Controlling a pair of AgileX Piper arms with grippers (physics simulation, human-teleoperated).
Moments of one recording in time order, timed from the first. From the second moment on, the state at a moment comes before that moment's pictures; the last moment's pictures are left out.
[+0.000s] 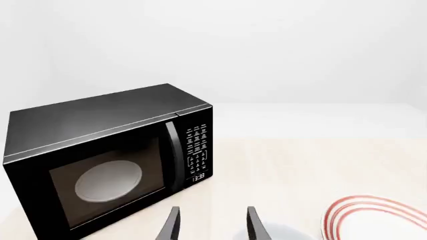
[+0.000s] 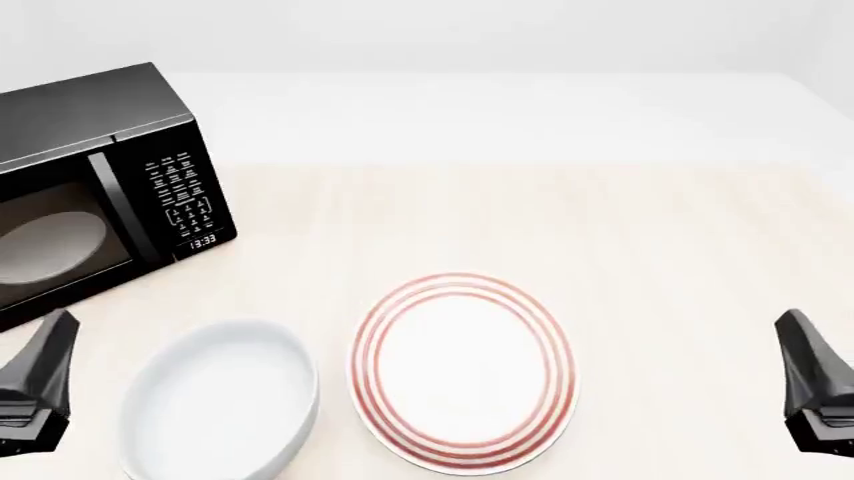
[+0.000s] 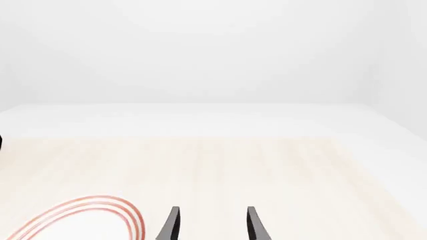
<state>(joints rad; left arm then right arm) 0.00 0.00 0.00 0.00 0.00 0.00 0.00 0.00 0.00 0.00</state>
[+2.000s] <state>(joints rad) 0.13 1.07 -0.19 -0.78 0.01 0.00 0.00 0.00 0.01 0.00</state>
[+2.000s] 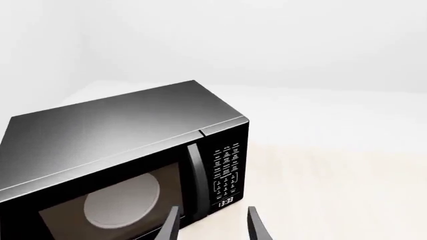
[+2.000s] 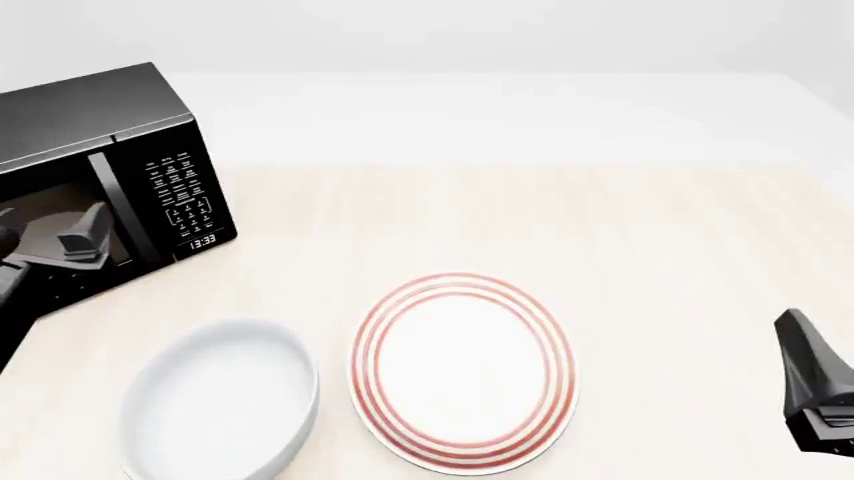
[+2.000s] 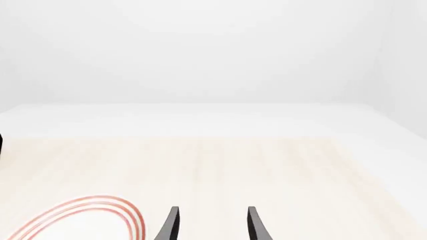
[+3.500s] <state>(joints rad) 0.12 1.56 -0.38 -1.00 -0.01 0.00 0.00 0.00 0.01 0.00</state>
